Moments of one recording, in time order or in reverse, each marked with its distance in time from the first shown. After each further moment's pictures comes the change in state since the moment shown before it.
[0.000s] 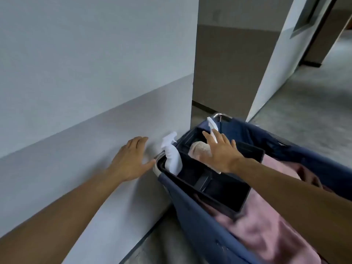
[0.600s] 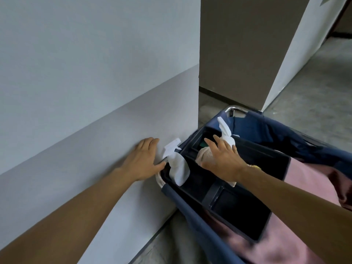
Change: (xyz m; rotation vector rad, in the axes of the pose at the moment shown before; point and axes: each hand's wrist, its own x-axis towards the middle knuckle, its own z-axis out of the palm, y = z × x) left_hand 0.096 -0.004 0.038 0.039 -0.098 0.030; right_hand 0.090 0.024 0.034 0.122 -0.074 -0.033
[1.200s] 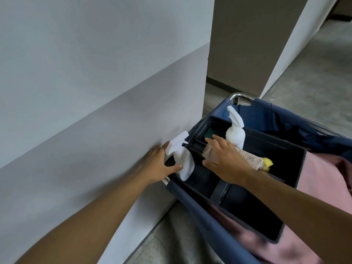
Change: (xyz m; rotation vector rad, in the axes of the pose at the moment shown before) left_hand 0.028 -0.013 0.073 -0.442 -0.170 -0.145; right_hand 0.023 -0.004 0.045 0.040 0.061 -0.057
